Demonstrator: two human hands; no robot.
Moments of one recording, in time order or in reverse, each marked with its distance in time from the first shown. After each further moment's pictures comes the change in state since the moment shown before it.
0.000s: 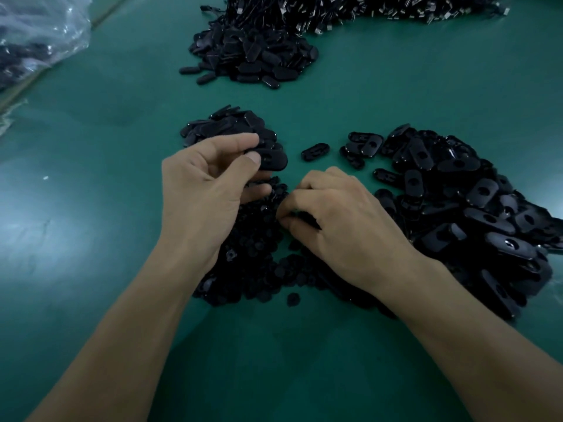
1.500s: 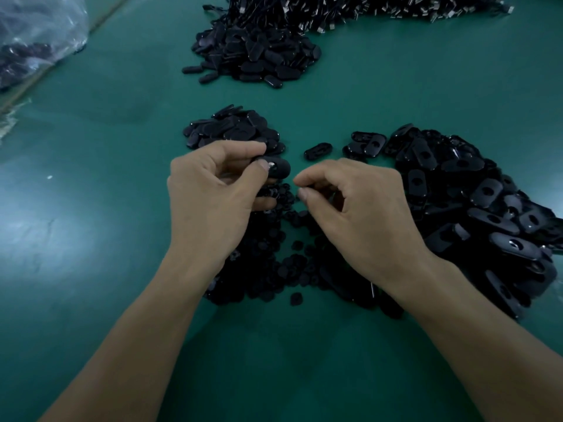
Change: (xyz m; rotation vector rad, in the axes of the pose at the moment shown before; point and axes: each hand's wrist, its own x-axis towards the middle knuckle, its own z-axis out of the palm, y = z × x) left_hand -0.006 -0.002 0.001 0.158 0.018 0.086; right_hand -0.003 0.005 0.003 0.244 0.350 0.051
